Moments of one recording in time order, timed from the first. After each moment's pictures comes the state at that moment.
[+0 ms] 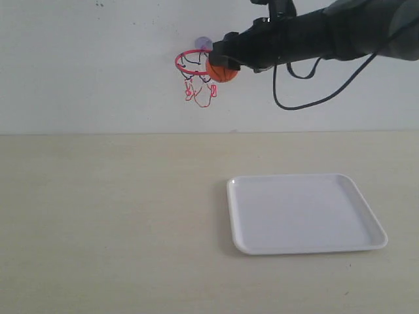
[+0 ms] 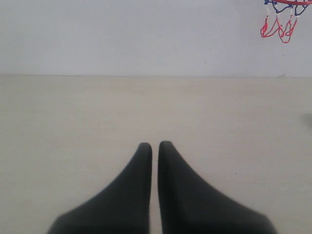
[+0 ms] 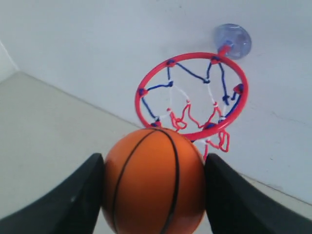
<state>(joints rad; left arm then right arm) 0.02 0.00 0.00 -0.07 0.26 0.04 0.31 2.08 -1.81 1.17 0.47 -1.05</state>
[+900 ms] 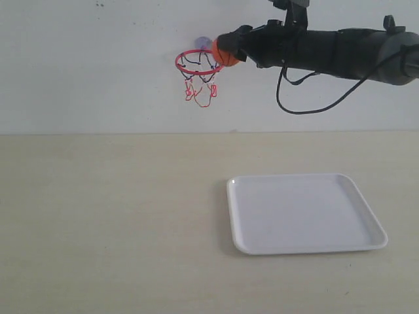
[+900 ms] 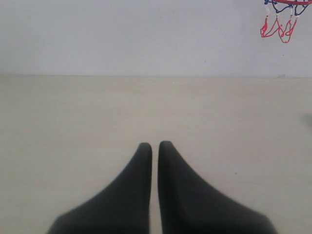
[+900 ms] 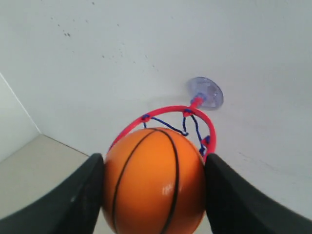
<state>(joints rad) 0.02 0.00 0.00 -0.07 0.26 0.04 0.23 2.26 -1.94 1.74 0.59 -1.49</state>
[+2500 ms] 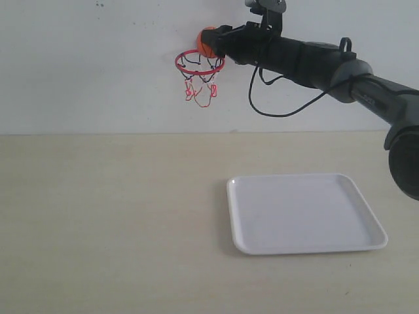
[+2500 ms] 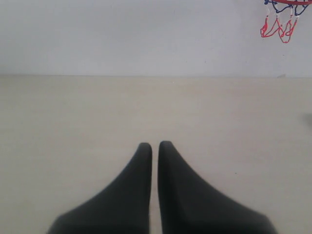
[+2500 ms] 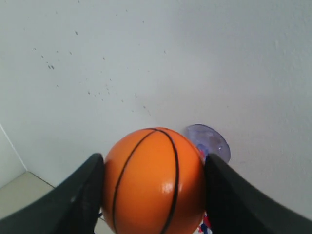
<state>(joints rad) 0.02 0.00 0.00 -0.07 0.26 0.04 0.28 2.55 -2.40 1.74 0.51 -1.43</state>
